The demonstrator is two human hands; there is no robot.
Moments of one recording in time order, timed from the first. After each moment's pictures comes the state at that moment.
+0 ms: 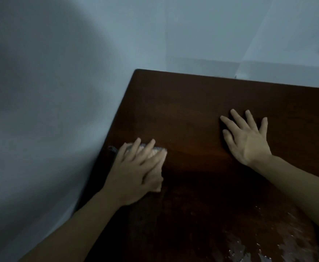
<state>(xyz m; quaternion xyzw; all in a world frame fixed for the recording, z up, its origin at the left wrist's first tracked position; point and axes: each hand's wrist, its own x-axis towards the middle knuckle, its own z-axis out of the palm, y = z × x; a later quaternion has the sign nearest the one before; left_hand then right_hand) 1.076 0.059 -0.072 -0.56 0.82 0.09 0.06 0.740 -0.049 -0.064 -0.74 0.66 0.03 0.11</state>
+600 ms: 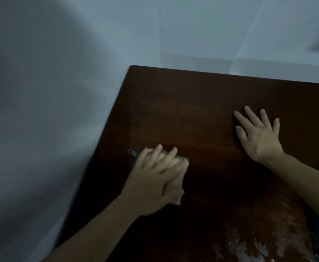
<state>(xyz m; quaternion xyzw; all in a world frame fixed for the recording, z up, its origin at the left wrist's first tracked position) 1.027 0.081 -0.069 -0.49 0.86 0.10 0.05 0.702 -0.039 -0.066 -0.70 0.70 0.03 0.12</state>
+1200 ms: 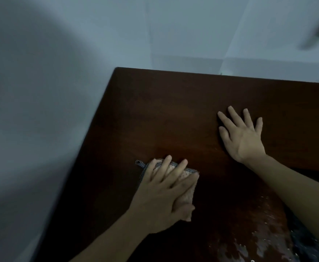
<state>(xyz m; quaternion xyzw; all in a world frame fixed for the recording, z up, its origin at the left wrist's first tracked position) 0.961 0.098 -0.068 -0.46 0.88 0.13 0.05 0.696 -0.038 -0.068 -0.72 0.69 0.02 0.12</state>
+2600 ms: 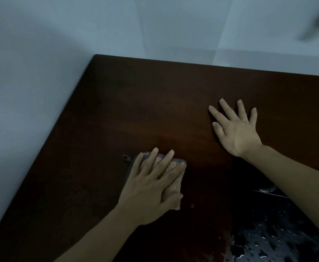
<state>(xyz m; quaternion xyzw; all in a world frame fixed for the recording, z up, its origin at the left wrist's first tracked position) 0.868 0.124 -0.065 -0.53 0.83 0.14 0.08 0.603 -0.034 -0.068 -0.77 0.62 0.06 0.10</state>
